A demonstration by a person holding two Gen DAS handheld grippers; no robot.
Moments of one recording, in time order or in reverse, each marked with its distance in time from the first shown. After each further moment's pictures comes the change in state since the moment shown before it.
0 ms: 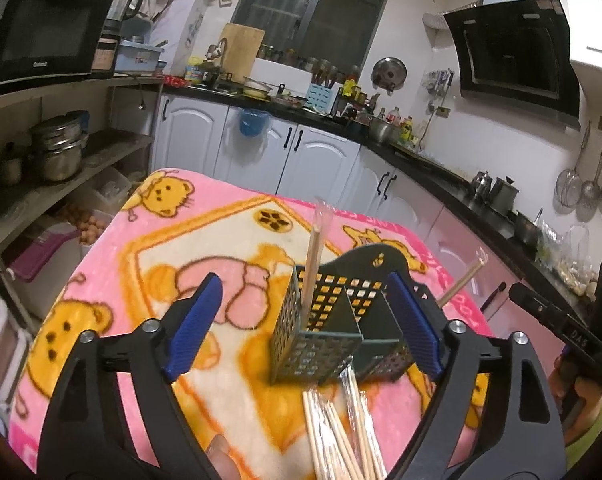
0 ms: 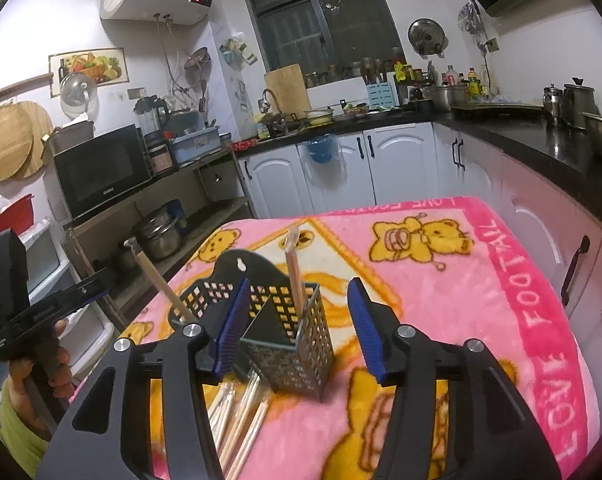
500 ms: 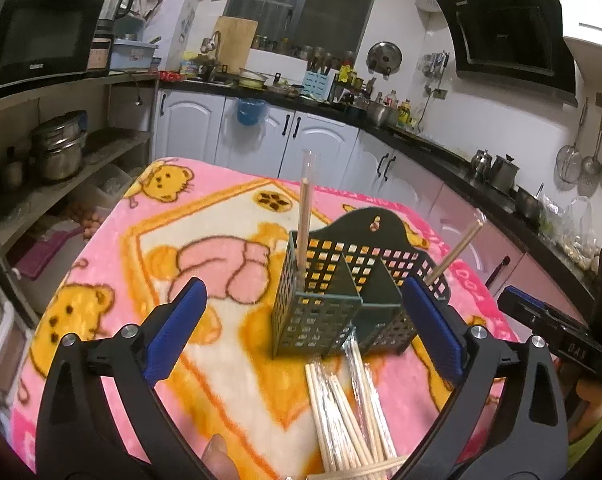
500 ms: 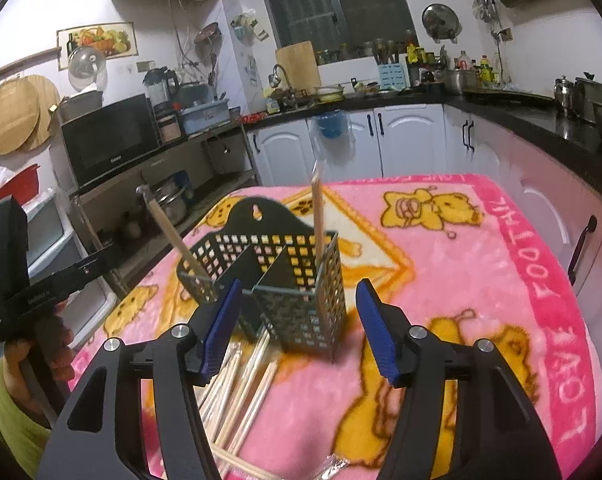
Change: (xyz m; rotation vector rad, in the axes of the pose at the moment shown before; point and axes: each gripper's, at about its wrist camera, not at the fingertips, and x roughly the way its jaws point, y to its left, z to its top) left arm -0.003 -0.007 -0.023 0.042 0.043 0.014; right arm 0.005 0.014 -0.033 -0.036 0.093 0.020
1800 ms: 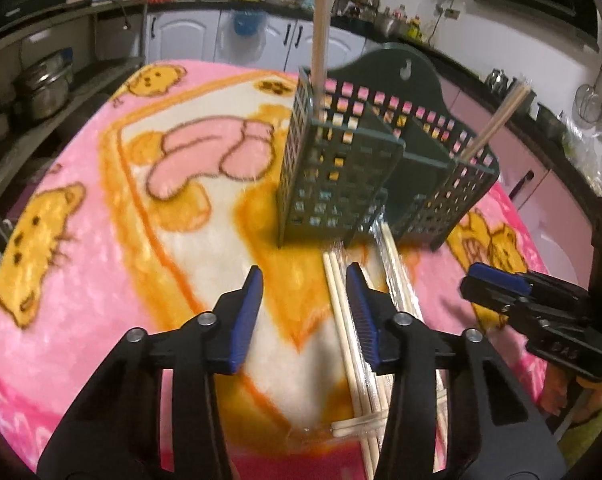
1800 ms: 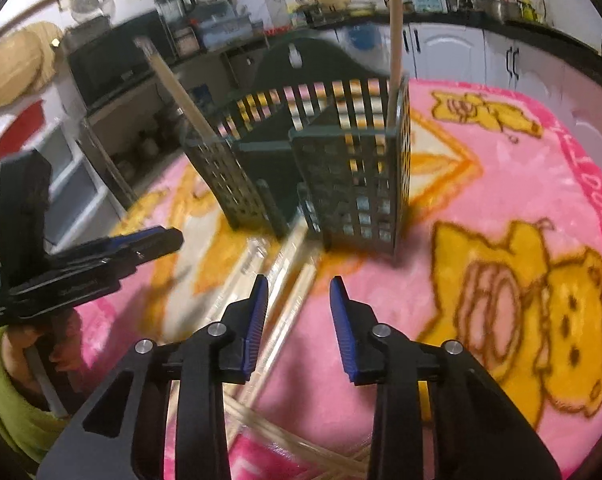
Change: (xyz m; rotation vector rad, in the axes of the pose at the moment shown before) left arm 0.054 0.008 -0.069 0.026 0.322 0.014; right arm 0.078 0.025 -0.062 -0.031 0.338 0.079
